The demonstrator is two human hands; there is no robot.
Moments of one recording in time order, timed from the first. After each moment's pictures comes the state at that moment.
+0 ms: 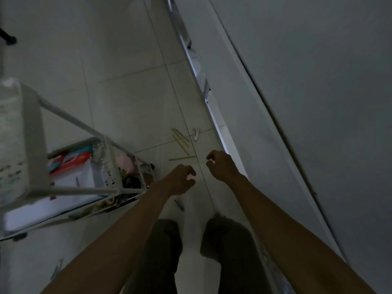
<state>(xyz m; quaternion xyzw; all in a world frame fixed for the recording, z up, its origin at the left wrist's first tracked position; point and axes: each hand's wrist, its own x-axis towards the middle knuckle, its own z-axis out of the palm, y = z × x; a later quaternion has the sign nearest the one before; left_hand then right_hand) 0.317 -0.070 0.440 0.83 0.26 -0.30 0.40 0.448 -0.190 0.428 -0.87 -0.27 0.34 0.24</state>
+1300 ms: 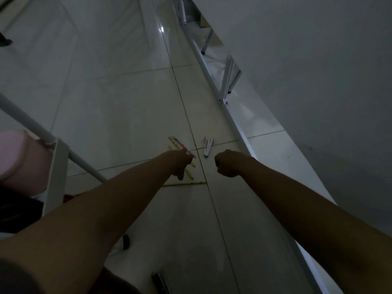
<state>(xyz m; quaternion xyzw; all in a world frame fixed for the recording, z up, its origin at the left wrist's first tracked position) 0.452 0.053 0.047 0.92 0.16 -0.36 0.02 0.571 -0.085 0.037 -0.81 -0.52 0.24 -0.13</state>
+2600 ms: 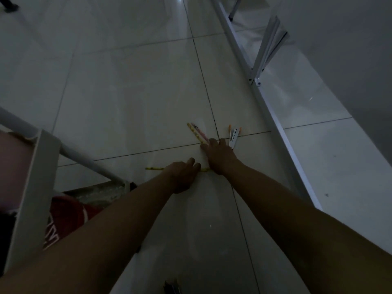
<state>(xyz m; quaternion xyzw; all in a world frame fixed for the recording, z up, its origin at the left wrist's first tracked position) 0.404 0.083 -0.048 0.94 0.14 -0.31 0.04 0.538 0.013 -0.074 -0.82 -0.55 0.17 -0.05</state>
